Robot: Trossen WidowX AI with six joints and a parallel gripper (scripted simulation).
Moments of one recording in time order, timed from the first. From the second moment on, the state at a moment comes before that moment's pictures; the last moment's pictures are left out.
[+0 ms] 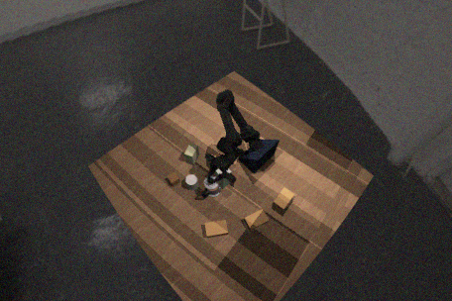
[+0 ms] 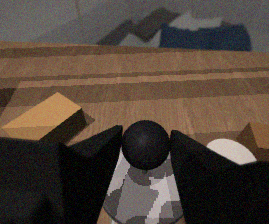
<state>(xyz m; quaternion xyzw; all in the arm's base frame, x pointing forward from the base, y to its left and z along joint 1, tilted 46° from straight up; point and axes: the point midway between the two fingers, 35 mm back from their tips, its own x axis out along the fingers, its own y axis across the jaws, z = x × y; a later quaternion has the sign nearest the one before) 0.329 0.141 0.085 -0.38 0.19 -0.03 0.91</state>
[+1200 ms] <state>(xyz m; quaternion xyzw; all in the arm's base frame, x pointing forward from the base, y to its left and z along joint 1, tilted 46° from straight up) 0.330 0.141 0.084 -0.38 0.19 -0.03 0.90</state>
